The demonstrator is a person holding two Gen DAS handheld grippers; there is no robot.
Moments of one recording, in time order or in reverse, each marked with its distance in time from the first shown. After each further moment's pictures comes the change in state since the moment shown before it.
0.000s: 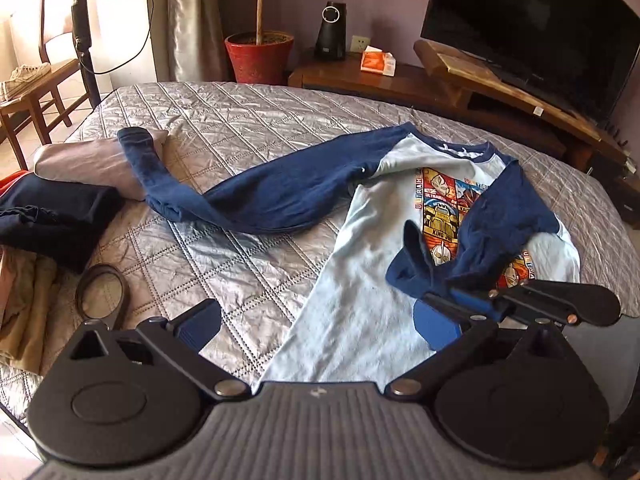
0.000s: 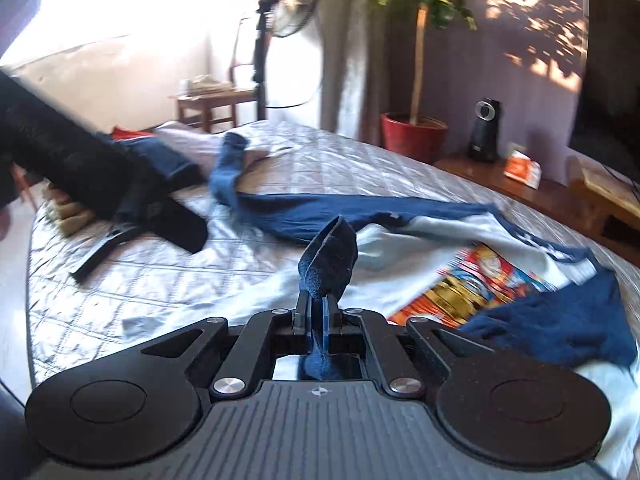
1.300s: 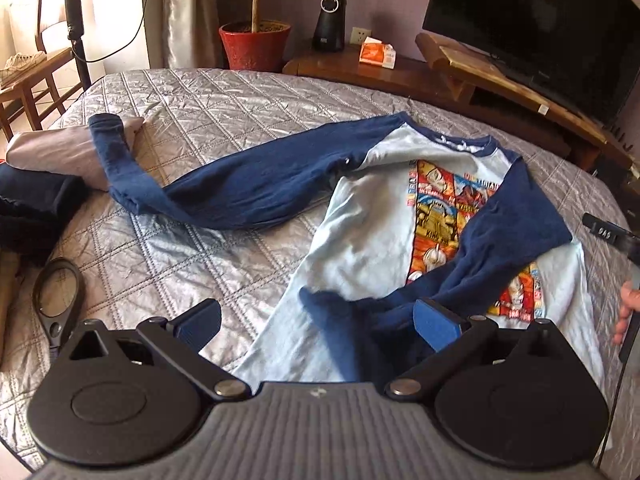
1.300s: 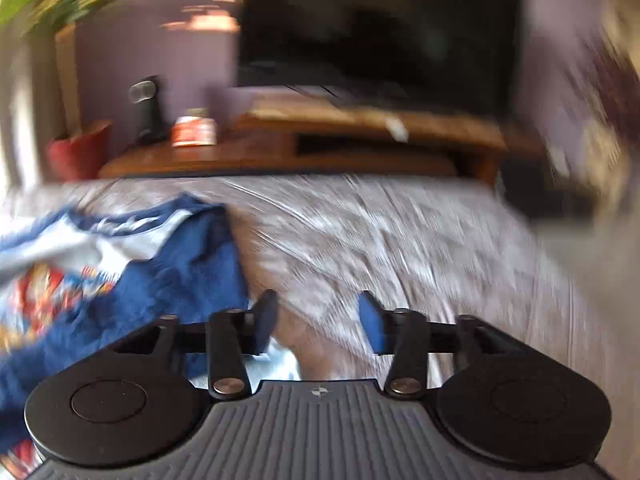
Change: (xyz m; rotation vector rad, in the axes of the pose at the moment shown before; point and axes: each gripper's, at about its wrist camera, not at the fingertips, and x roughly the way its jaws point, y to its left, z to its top) left arm 0.041 -0.026 0.004 -0.029 0.009 -0.008; right arm -0.027 -0.273 -0.048 0.386 0.027 -0.714
